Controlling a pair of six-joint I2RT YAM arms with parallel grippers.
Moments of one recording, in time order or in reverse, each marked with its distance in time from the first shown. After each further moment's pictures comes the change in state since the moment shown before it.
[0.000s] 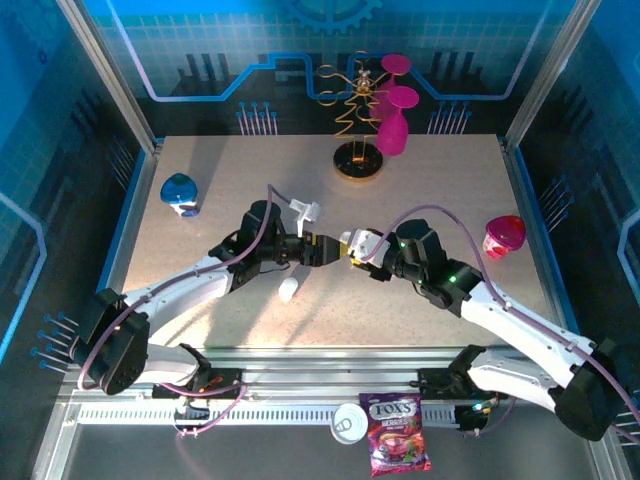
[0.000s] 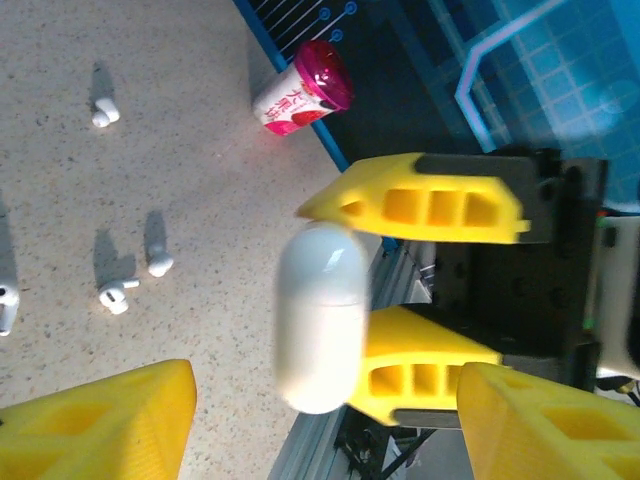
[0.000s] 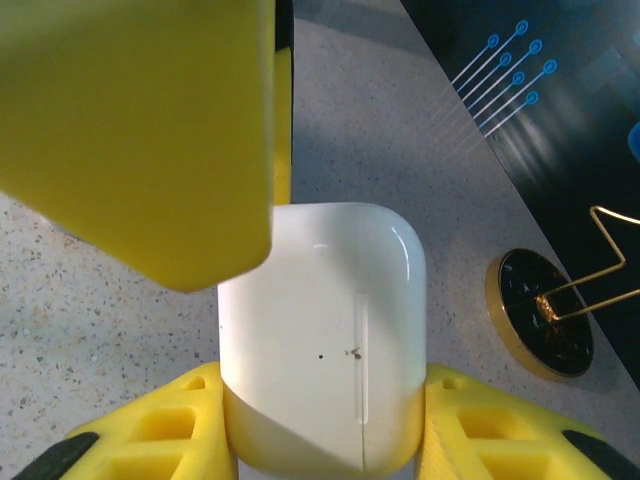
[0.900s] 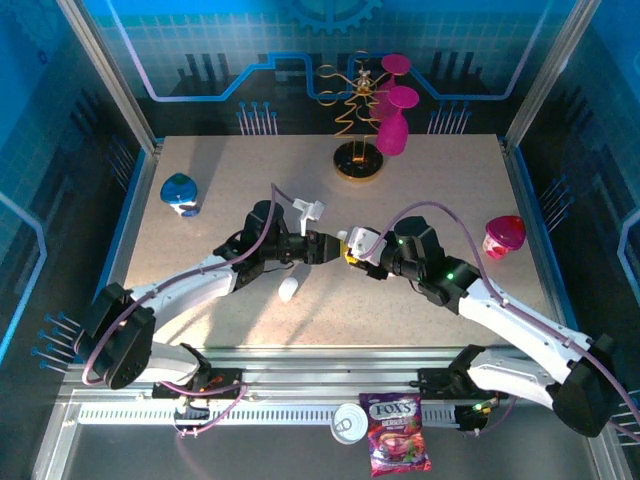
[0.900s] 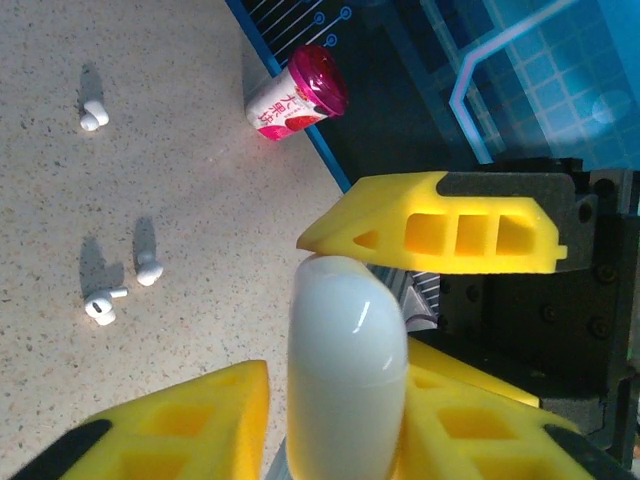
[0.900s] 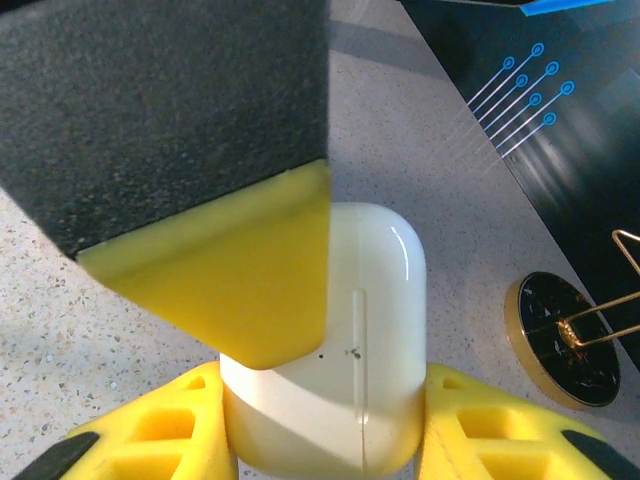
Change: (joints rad) left arm -0.011 0.036 0.002 0.084 0.005 -0.041; right arm 0.001 0.032 0.020 0.019 -0.052 0.019
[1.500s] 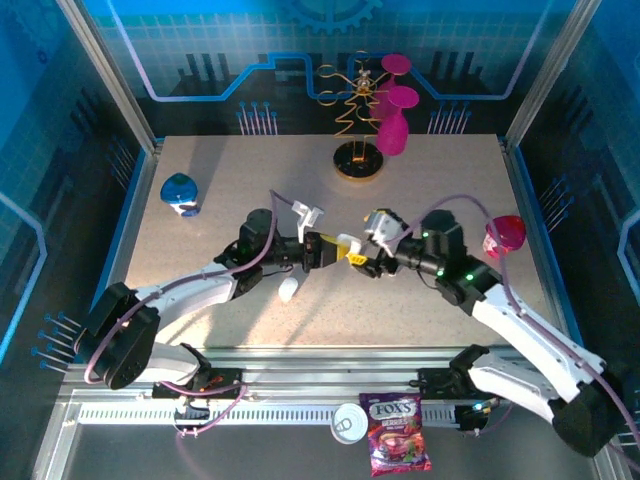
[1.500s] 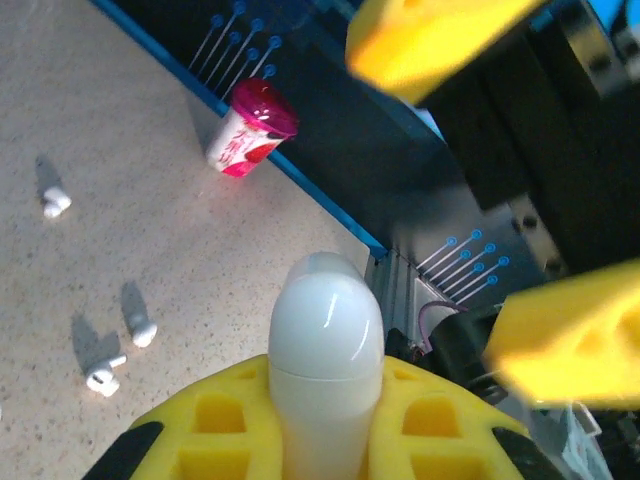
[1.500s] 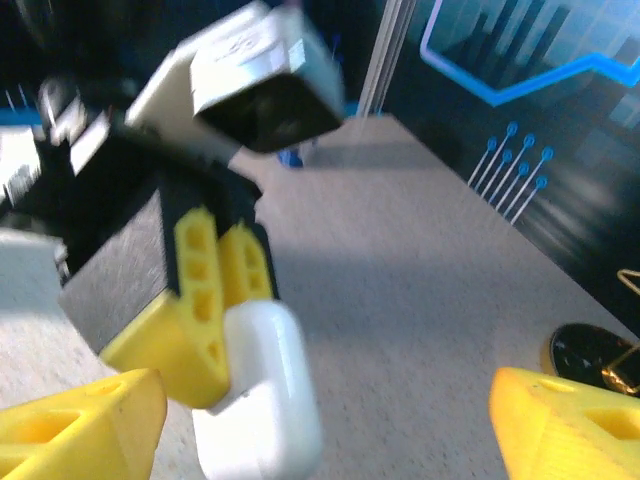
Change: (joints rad) left arm -0.001 -0.011 -0.118 0.275 0.071 0.201; right arm -0.198 -0.140 0.003 0.063 -0.357 0.262
